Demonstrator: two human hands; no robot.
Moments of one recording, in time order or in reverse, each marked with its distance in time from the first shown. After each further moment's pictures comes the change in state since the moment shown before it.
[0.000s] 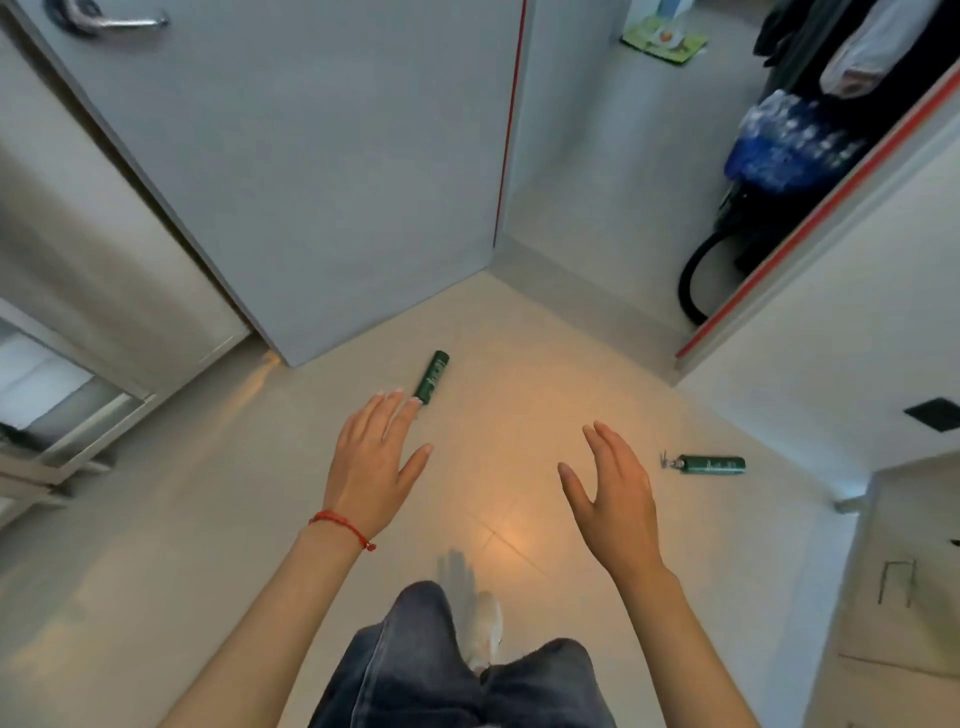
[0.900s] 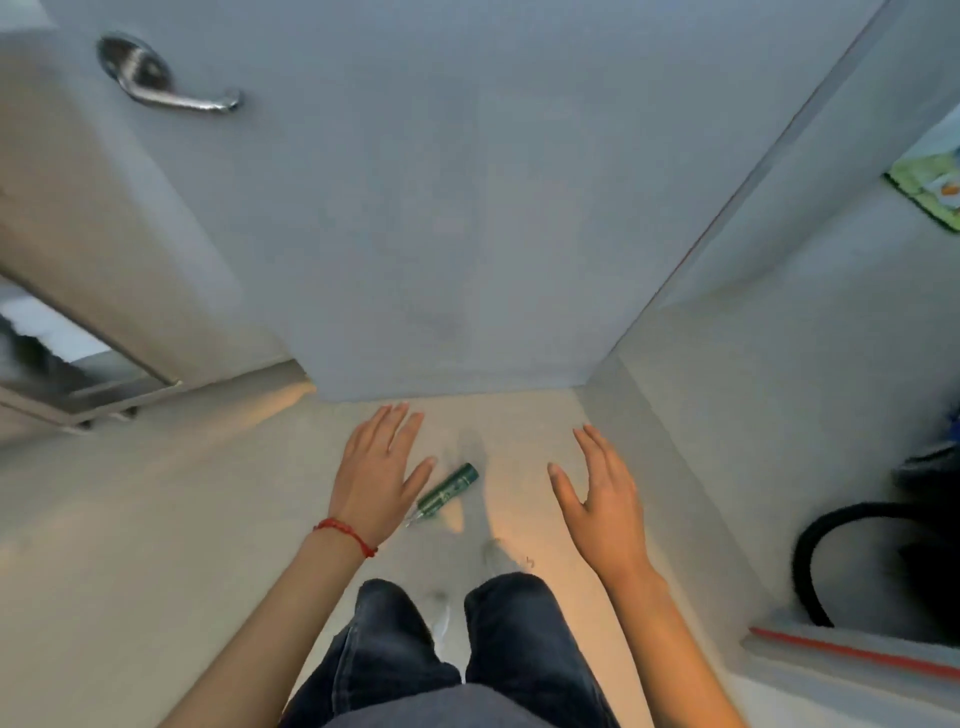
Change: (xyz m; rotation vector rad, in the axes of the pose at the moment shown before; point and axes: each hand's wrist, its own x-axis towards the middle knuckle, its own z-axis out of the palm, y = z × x) left_hand 0.381 -0.067 -0.001 -0.028 0.130 -0.508; right_hand 0.508 -0.056 0.039 0.062 -0.327 -0.390
